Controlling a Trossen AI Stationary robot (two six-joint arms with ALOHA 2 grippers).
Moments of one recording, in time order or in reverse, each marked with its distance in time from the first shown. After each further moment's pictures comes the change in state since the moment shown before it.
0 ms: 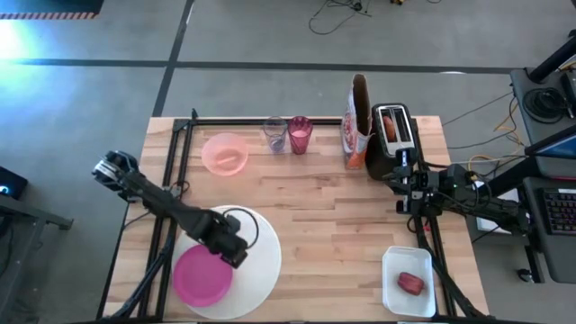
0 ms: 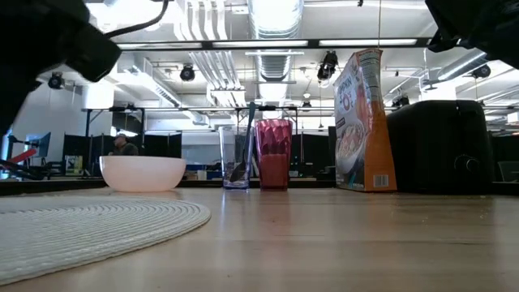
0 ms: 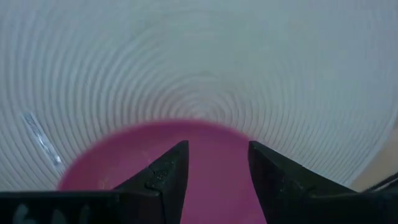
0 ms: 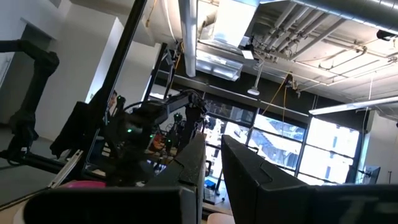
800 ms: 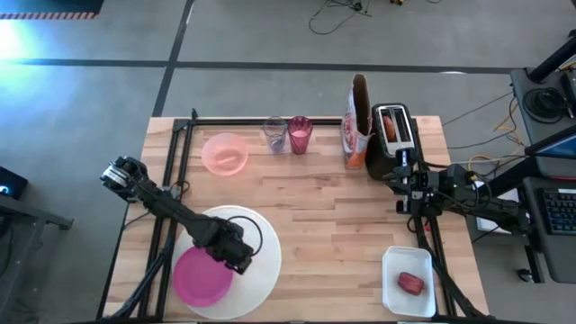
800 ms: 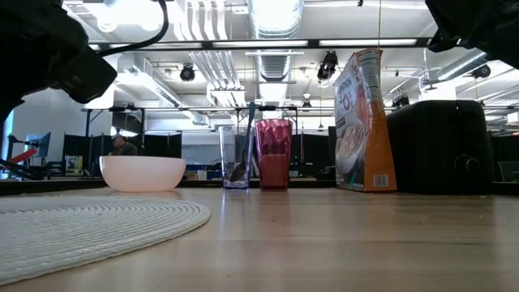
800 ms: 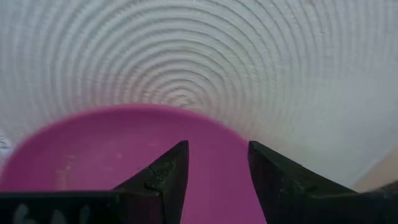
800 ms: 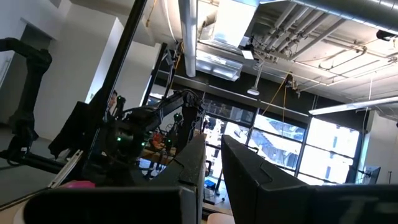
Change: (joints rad) left arm -0.009 0.094 0.009 0.083 0.079 -0.086; right arm 0.000 0.000 0.000 0.000 0.000 0.000
